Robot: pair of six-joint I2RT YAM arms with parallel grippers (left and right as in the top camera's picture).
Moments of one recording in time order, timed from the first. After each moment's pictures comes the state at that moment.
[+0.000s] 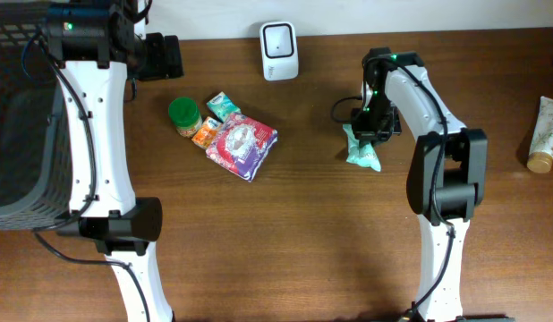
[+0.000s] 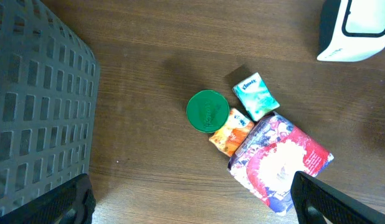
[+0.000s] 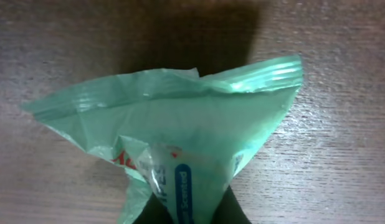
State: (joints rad) left arm -0.06 2.20 2.80 -1.69 -0.11 -0.16; right arm 0.10 2.38 2.01 -1.30 -0.08 0.13
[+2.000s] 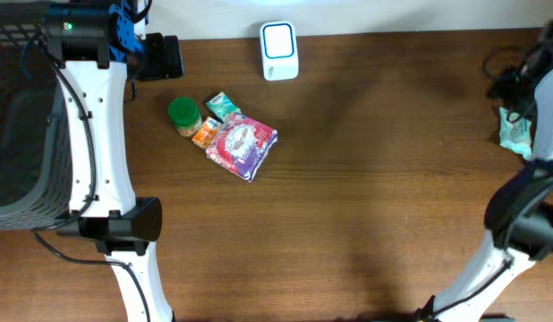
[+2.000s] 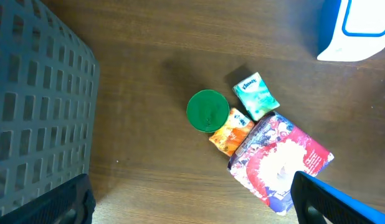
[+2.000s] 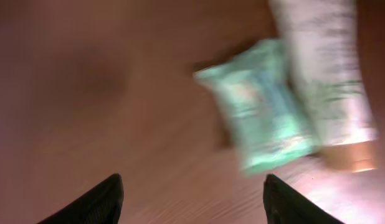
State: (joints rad) left arm -0.06 2.20 2.80 -1.69 -0.11 -0.16; right arm -0.42 2.14 2.03 -1.03 0.06 0.24
